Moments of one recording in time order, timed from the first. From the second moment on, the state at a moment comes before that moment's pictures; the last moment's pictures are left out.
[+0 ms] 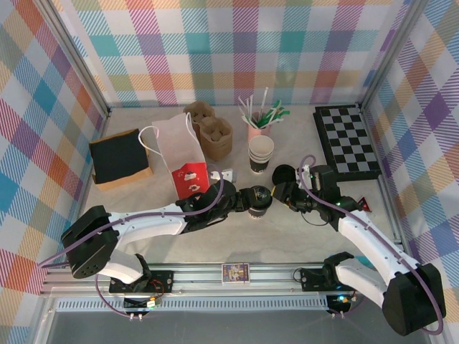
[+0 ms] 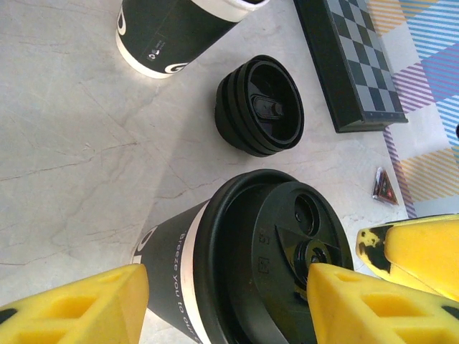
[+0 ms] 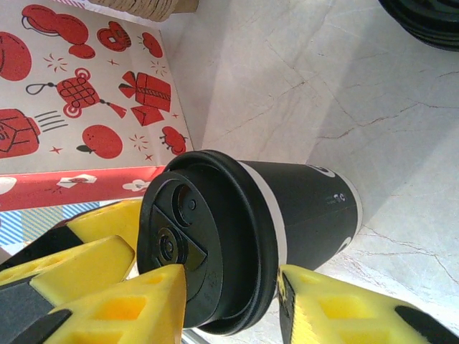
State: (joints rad) left arm -1.00 1.43 0.79 0.07 -0.17 -0.93; right arm 0.35 0.97 0.57 -0.33 -0.53 0.83
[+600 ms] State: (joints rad) left arm -0.98 1.43 0.77 0.09 -0.15 -0.95; right arm 0.38 1.03 0.57 -0.31 -0.54 0.83
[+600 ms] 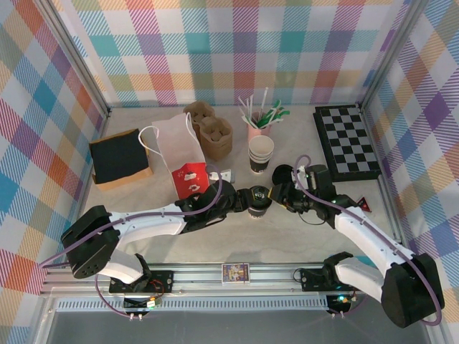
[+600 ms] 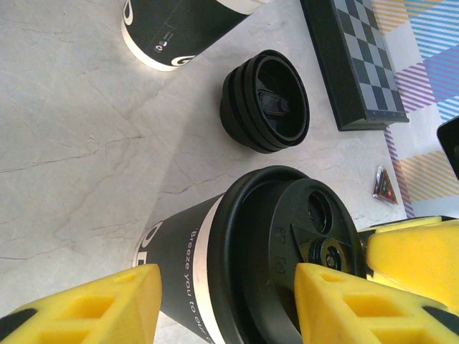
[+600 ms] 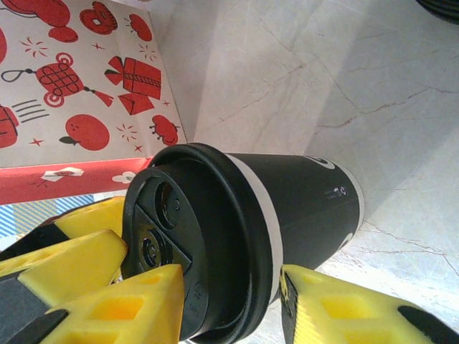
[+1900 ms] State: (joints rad) left arm -0.98 1.50 0.68 0.38 -0.11 -1.00; right arm 0.43 1.06 0.58 -0.30 -0.47 0.80
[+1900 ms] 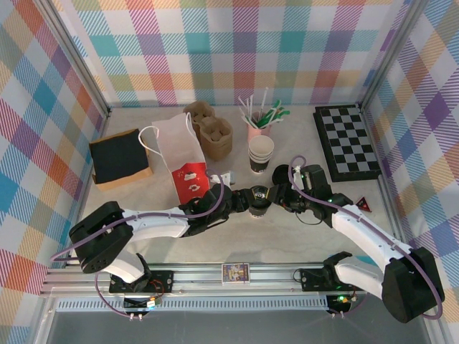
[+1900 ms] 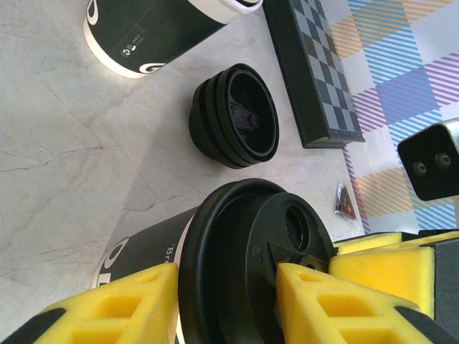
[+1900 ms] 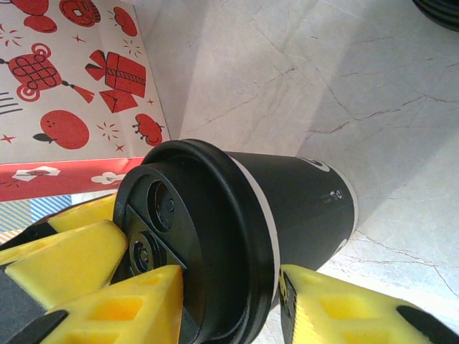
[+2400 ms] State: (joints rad) left arm -0.98 1.53 0.66 0.45 -0.12 -1.00; right arm 0.43 1.04 0.56 -0.28 -0.45 0.79
